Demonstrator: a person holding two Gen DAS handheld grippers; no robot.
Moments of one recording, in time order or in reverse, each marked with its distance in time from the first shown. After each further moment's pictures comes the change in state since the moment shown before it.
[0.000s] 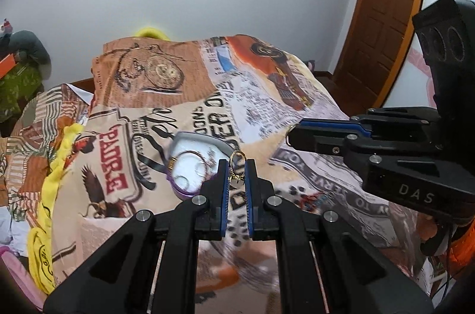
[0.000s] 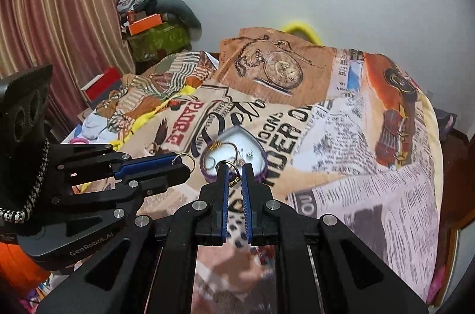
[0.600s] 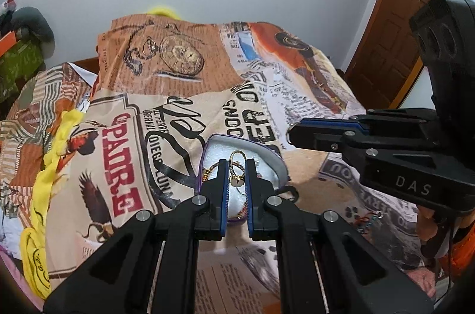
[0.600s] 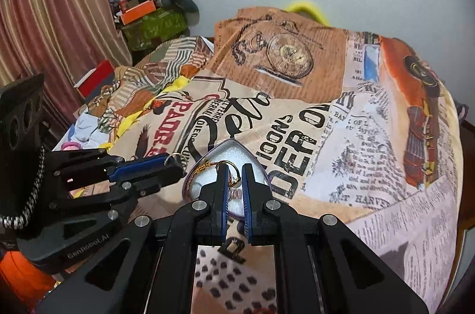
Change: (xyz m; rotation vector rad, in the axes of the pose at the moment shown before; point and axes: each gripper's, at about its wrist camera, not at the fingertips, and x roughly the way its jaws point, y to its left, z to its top) left arm 0.063 0.057 0.012 -0.071 0.075 0.007; right arm 0.080 -0.019 0.031 0.036 0.112 0.042
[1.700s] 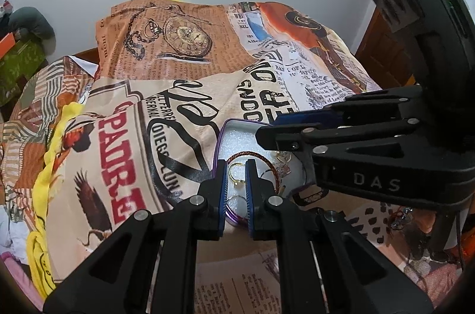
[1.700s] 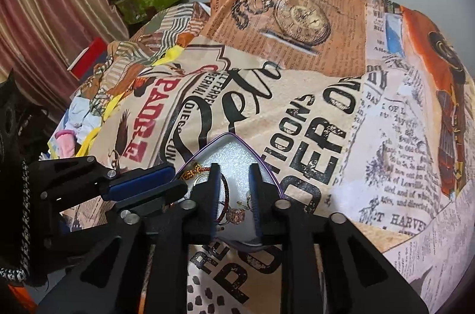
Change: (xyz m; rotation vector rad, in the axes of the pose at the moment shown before) left arm 0.028 0.010 -0.003 0.028 0.071 0.049; right arm 0.051 -0.005 0.012 0.009 0.143 0.019
